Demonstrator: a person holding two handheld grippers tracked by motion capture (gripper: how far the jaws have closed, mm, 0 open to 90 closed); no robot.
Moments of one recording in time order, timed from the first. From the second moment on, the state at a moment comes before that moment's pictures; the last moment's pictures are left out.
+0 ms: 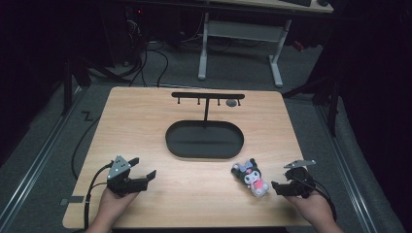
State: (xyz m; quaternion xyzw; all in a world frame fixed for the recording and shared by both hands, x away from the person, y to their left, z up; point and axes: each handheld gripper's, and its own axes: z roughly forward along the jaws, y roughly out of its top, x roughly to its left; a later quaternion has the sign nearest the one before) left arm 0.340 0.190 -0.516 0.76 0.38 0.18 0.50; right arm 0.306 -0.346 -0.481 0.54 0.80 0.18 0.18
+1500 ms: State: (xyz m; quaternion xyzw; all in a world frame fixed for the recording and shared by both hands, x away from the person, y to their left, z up) left arm 0.336 0.185 -0.519 0.78 0.36 0.21 0.47; right arm 0.328 -0.262 -0.455 0.45 0.89 0.02 0.05
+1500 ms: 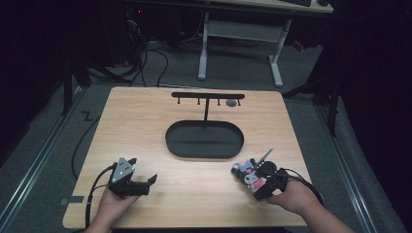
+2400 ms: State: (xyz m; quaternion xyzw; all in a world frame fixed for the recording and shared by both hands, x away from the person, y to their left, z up) left arm 0.337 0.184 -0.519 0.78 0.36 0.22 0.46; right arm 0.339 -0.256 -0.477 0.46 0.89 0.02 0.02
